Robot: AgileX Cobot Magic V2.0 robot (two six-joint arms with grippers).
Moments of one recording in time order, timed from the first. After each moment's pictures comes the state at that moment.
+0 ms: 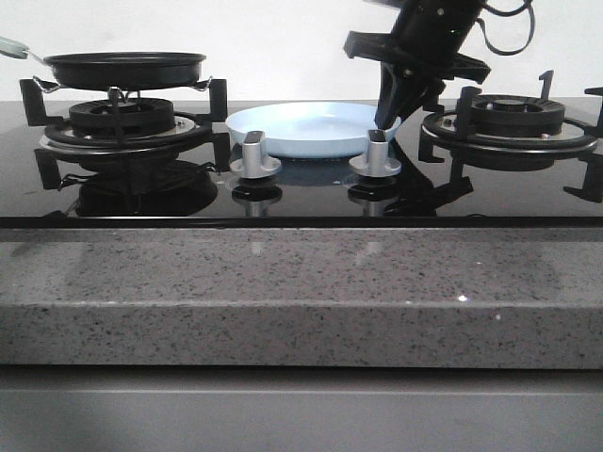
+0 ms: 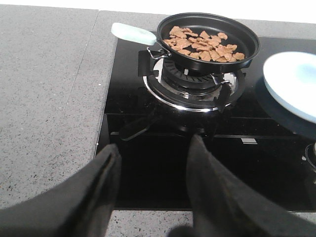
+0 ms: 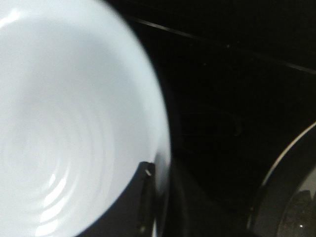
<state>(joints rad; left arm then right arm) -0.04 0.65 -0.70 -0.11 0.55 0.02 0.21 2.25 -2.20 0.28 1.11 -0.09</state>
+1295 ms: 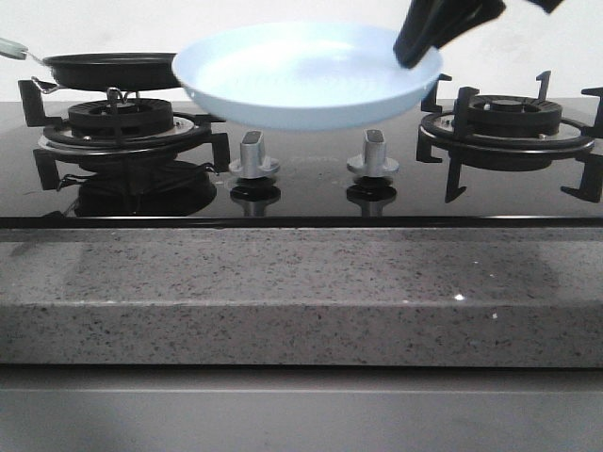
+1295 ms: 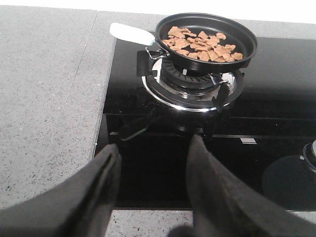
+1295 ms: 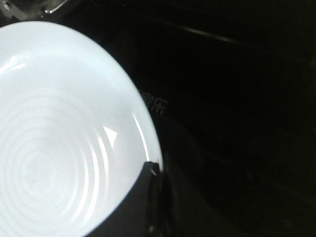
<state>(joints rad) -0.04 0.65 -0.70 -0.11 0.55 0.02 0.28 1.60 -1.38 0.45 0.79 -0.22</state>
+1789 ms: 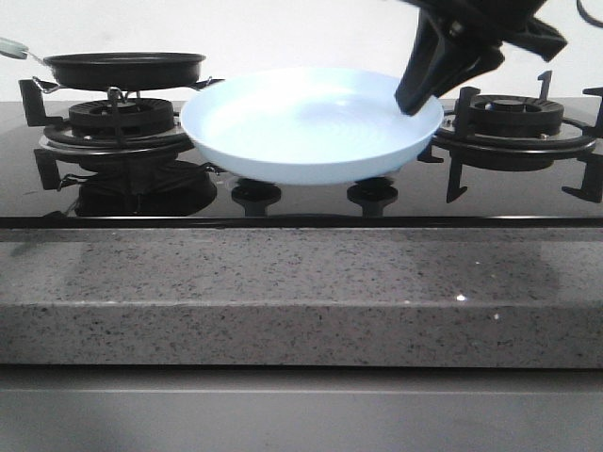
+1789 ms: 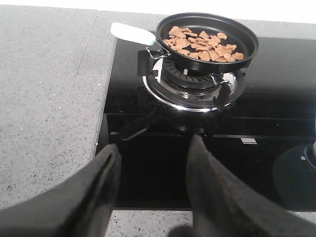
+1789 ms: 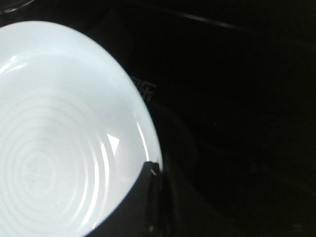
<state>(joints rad) -0.04 0.65 -0.70 -0.11 0.55 0.02 0.28 1.62 -1.31 0.46 0.73 -0.23</state>
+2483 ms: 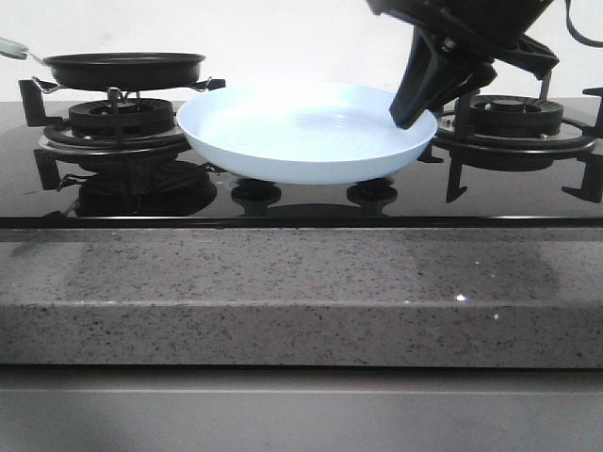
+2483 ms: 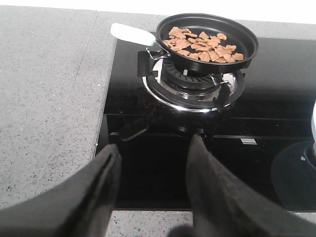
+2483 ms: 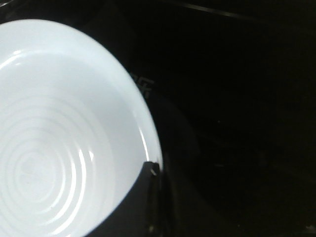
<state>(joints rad) -0.04 0.65 -0.70 -0.11 0.55 0.02 0.28 1.65 -1.31 0.48 0.73 -0.23</state>
